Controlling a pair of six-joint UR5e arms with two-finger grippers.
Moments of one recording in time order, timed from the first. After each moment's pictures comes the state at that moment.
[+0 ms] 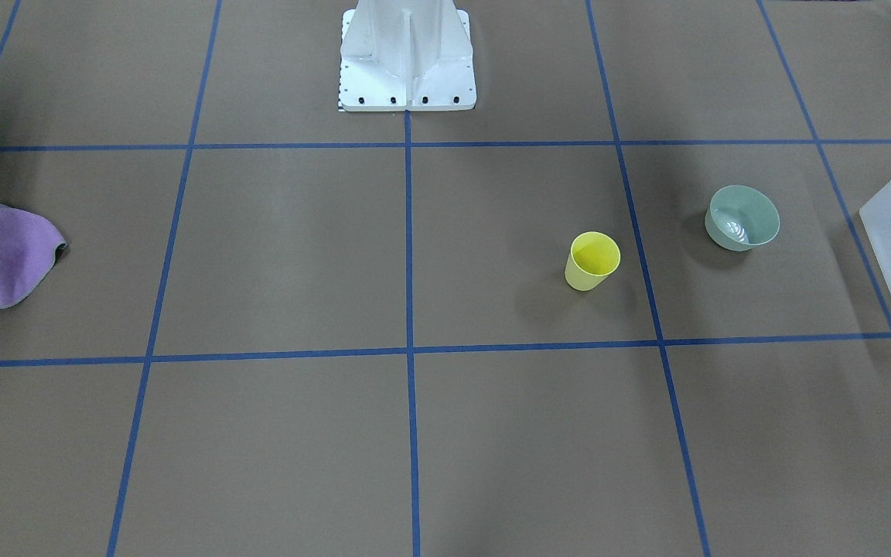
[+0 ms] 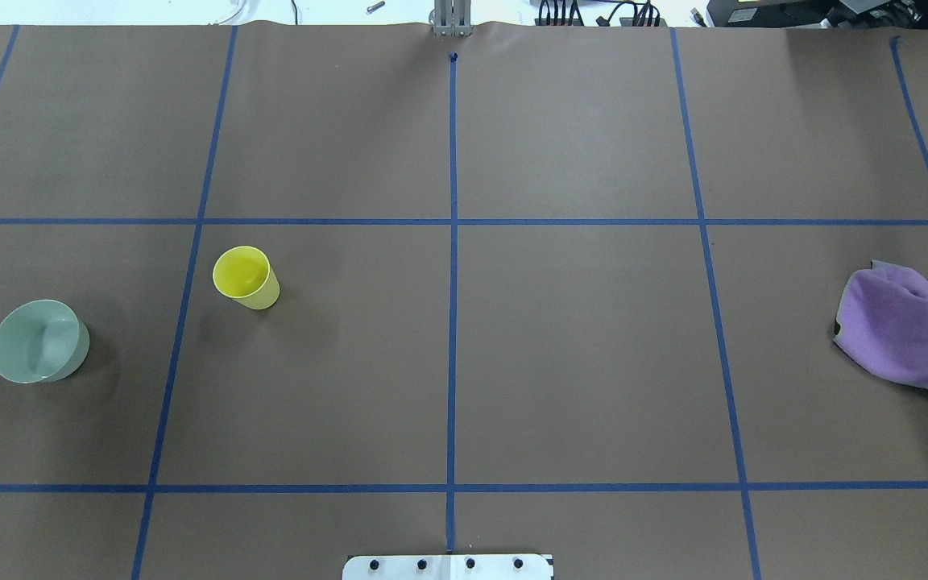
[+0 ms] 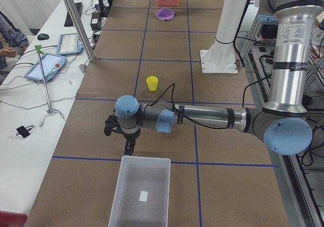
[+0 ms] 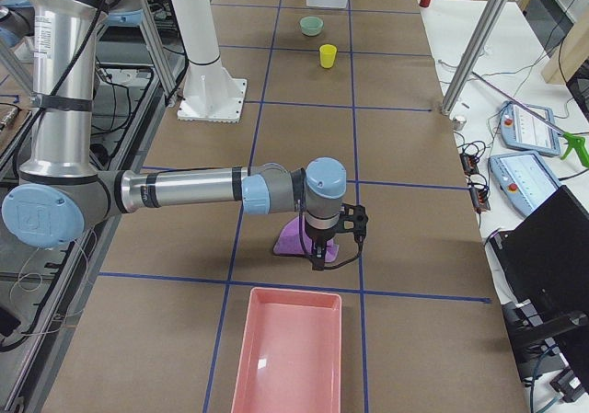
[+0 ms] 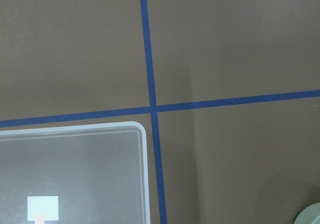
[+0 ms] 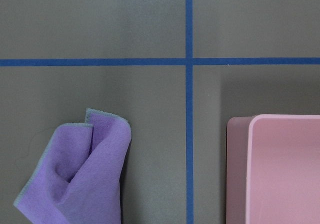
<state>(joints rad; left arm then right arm) -1.48 -1.60 -1.62 -1.72 -2.37 -0.14 1.46 -1.69 1.79 -1.55 2.31 0.18</state>
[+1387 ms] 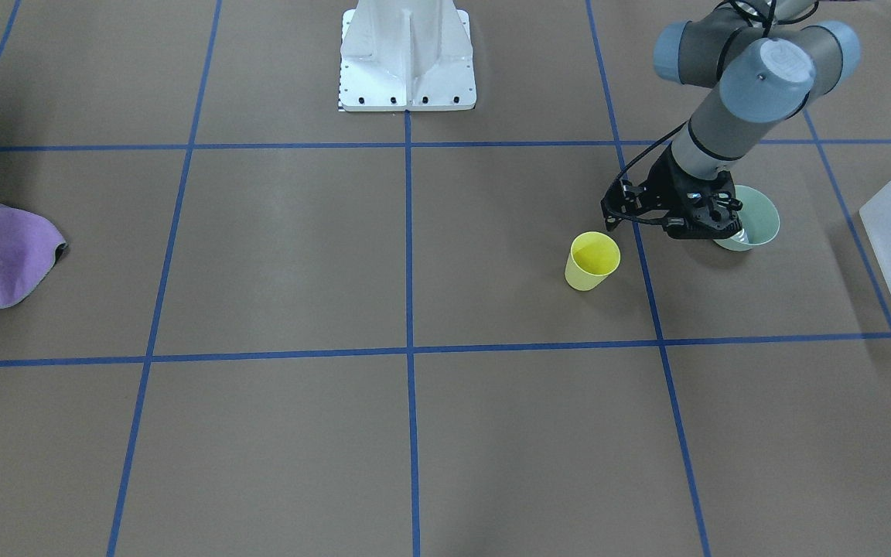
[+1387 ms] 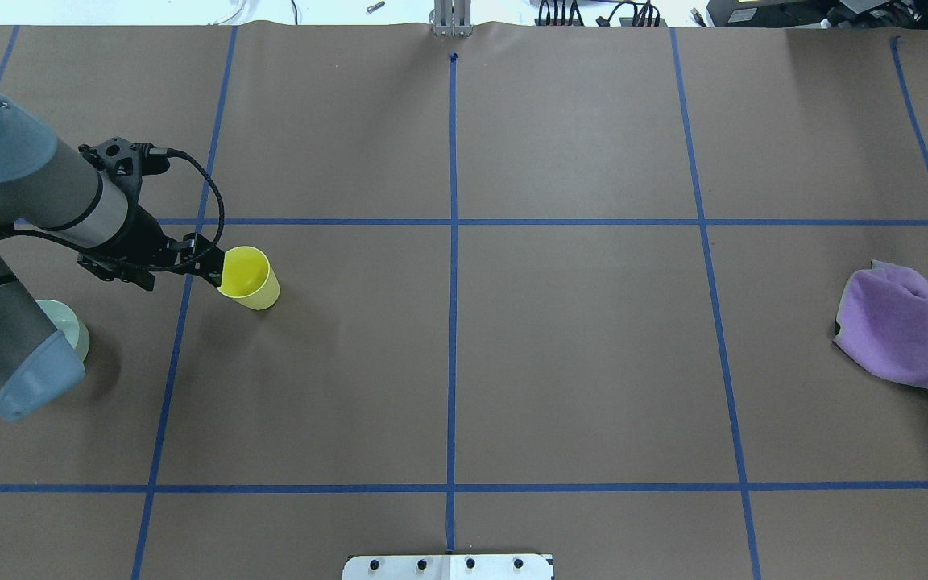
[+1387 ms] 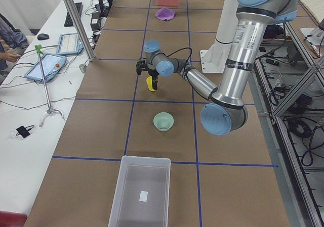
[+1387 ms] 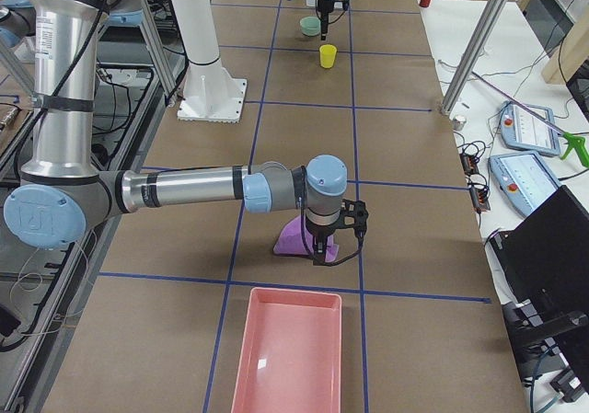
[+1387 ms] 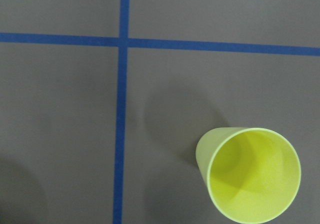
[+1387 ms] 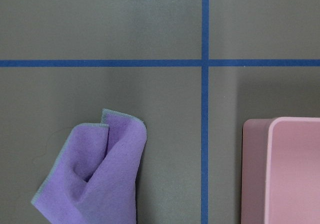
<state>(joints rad) -0.80 -1.84 -1.84 -1.73 -2.16 -1.02 1.45 -1.69 1.80 -1.54 2.33 0.19</state>
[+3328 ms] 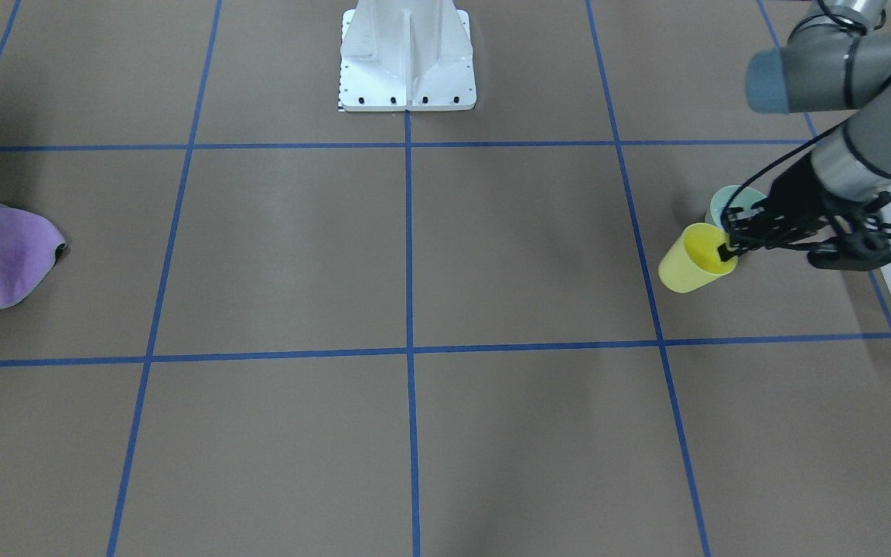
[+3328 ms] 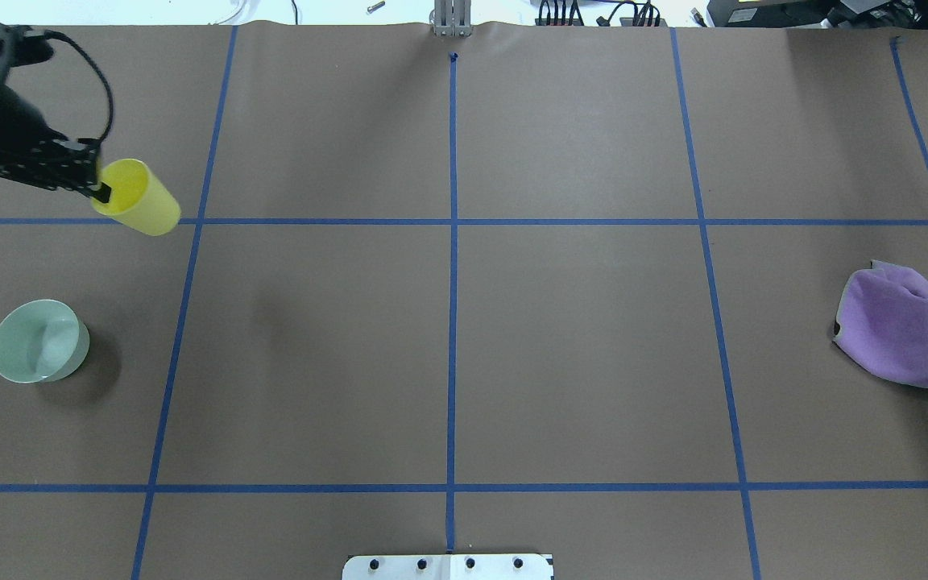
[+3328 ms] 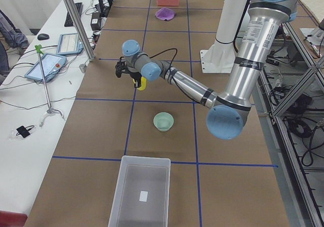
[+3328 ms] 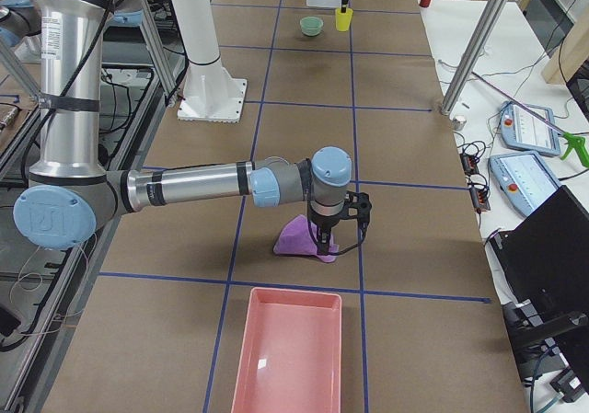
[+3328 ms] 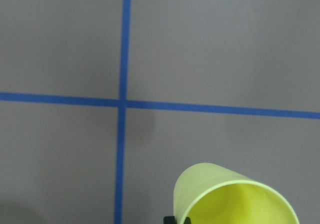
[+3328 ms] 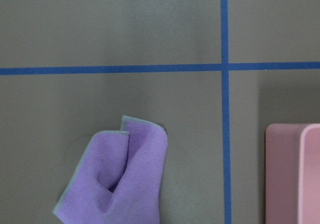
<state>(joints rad) -1.16 -1.80 -1.77 -1.73 -2.40 -0.66 1.39 -1.66 1.80 -1.49 2.34 0.33</state>
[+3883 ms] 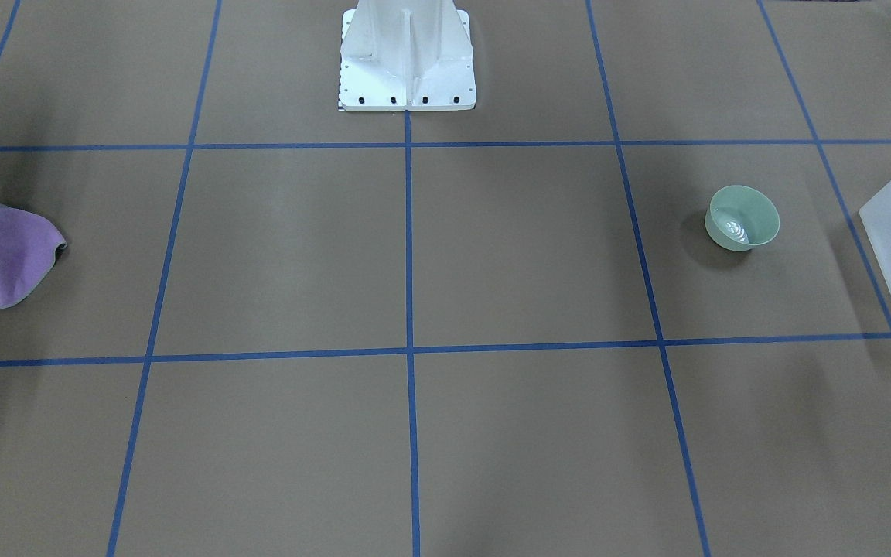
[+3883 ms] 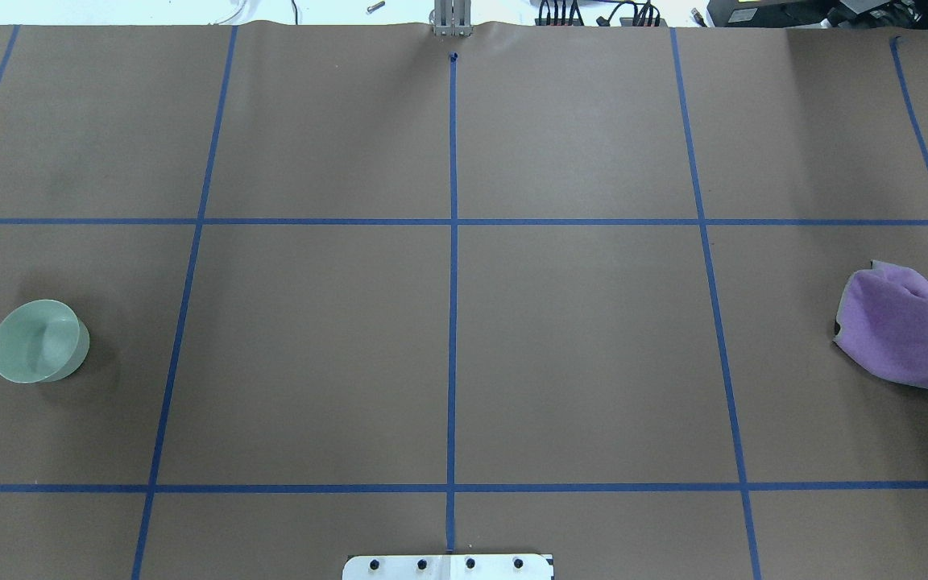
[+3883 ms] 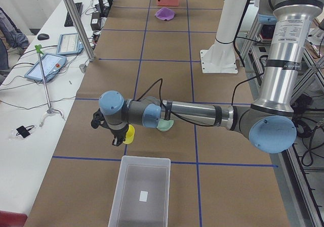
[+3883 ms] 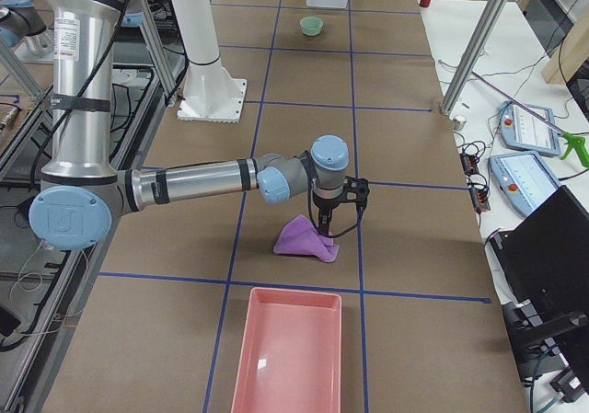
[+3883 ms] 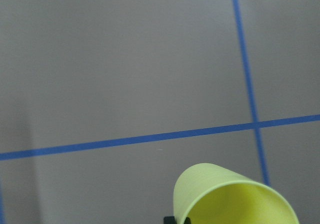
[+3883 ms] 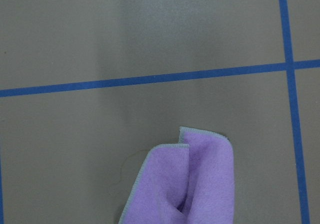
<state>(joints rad) -1.58 -1.71 -1.47 -1.64 -2.41 0.20 1.26 -1.66 1.80 -1.33 2.34 0.58</state>
